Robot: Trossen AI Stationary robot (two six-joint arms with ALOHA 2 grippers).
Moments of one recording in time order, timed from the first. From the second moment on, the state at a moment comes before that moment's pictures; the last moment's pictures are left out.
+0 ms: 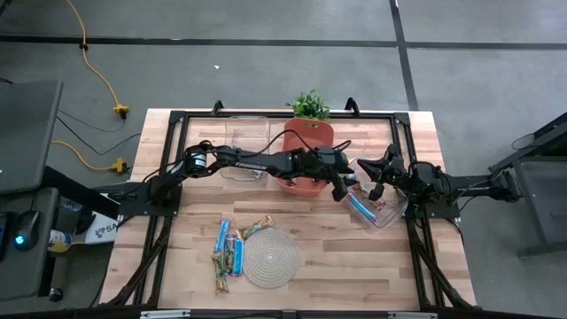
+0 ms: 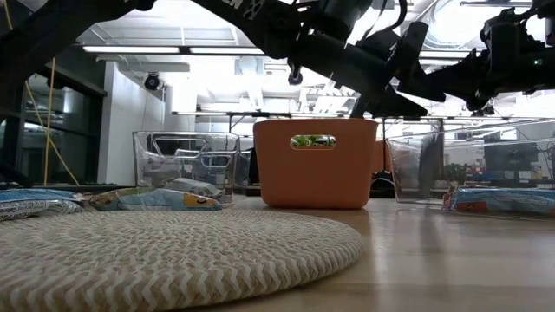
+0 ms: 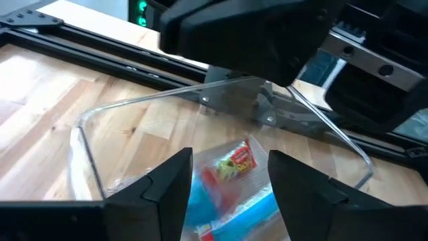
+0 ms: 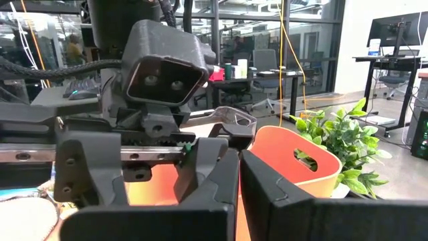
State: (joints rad) left arm 0.08 2.27 1.85 0.08 0.06 -0.27; right arm 0.00 0.15 0.01 0.22 0.41 0.02
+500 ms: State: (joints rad) left arm 0.07 2.24 1.85 0.07 0.09 -0.24; right arm 0.00 0.15 0.01 0.22 0.41 0.02
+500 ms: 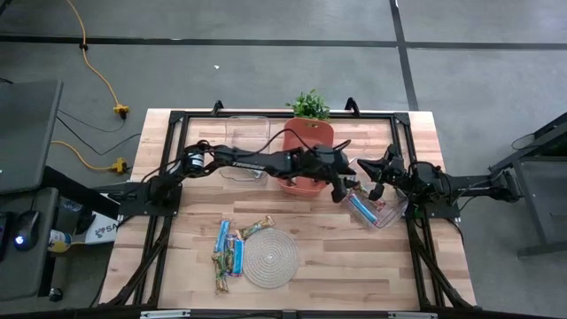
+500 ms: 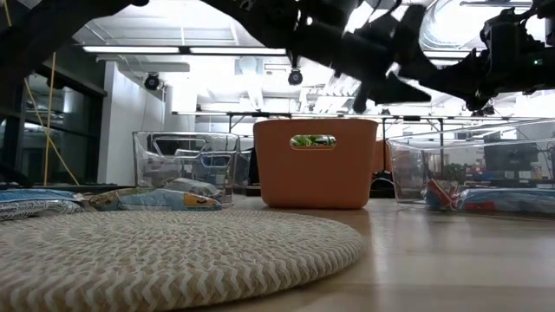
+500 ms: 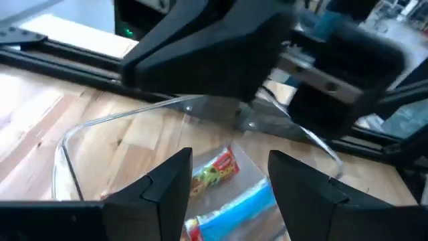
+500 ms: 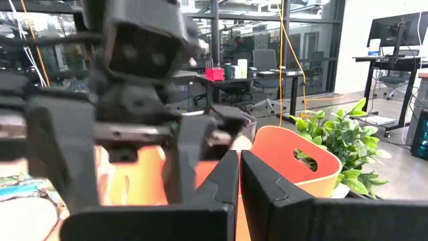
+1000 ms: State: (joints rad) left arm 0.05 2.01 1.85 -0.19 0.07 -0.23; right arm 0.00 0.15 0.01 0.22 0.41 0.02
